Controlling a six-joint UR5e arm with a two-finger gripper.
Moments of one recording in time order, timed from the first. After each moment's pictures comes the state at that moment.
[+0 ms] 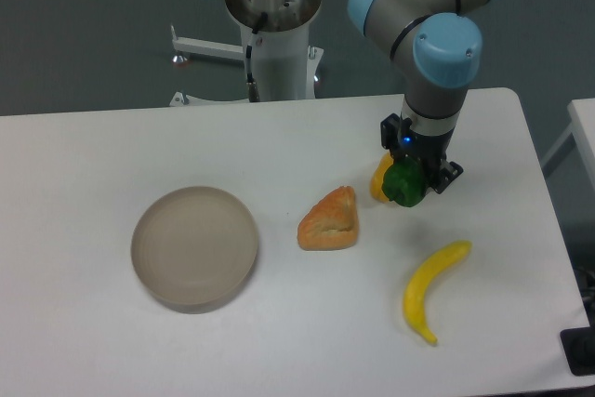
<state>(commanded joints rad) 2.40 -1.94 -1.41 -1.29 1.59 1.42</state>
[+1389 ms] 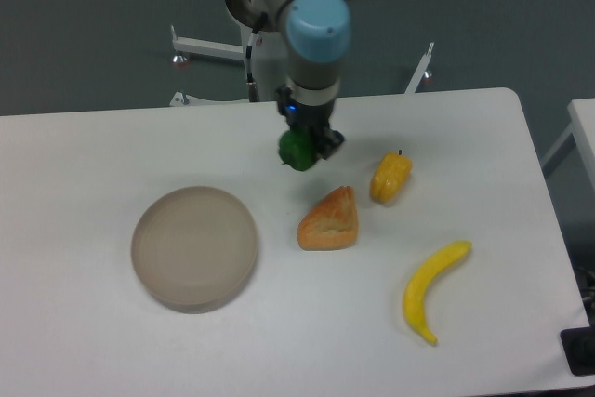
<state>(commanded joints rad) 2.15 -1.70 -1.85 -1.29 1.50 1.22</state>
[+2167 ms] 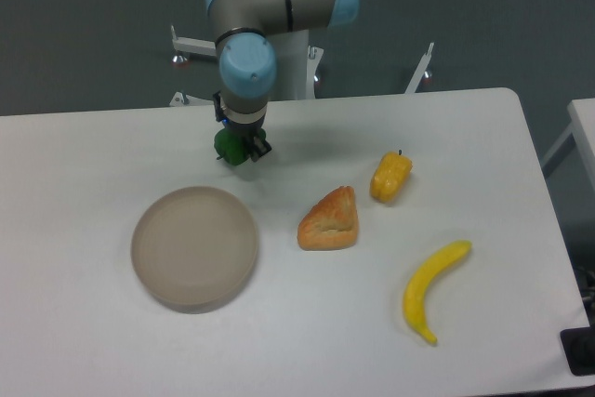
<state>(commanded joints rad) 2.02 -1.79 -1.88 -1.20 1.48 1.11</state>
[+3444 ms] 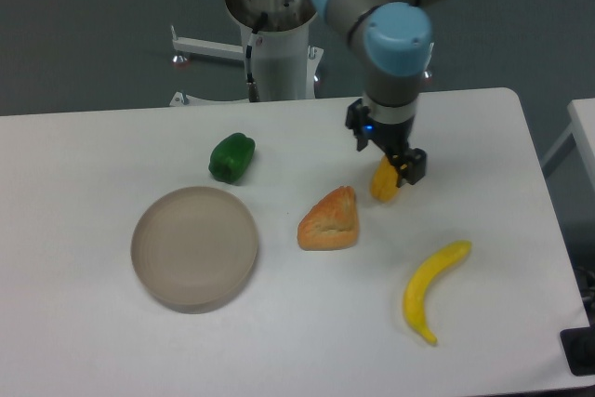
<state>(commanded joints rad) 2.40 -1.91 -1.39 -1.42 1.58 1.44</state>
